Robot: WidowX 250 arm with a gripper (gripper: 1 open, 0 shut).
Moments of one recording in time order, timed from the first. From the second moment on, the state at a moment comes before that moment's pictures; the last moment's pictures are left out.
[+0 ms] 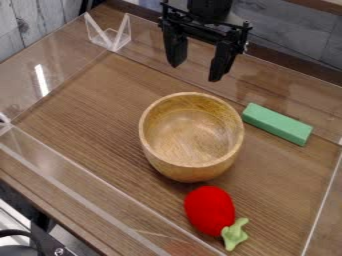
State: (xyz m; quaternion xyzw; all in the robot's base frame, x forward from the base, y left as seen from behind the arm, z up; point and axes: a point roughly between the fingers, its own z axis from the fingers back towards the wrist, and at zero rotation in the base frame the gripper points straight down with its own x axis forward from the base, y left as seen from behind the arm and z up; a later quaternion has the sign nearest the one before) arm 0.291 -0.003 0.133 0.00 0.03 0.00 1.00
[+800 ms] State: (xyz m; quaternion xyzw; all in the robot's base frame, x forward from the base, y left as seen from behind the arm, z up) arm 0.216 -0.047 0.084 -0.03 0.06 0.33 0.94
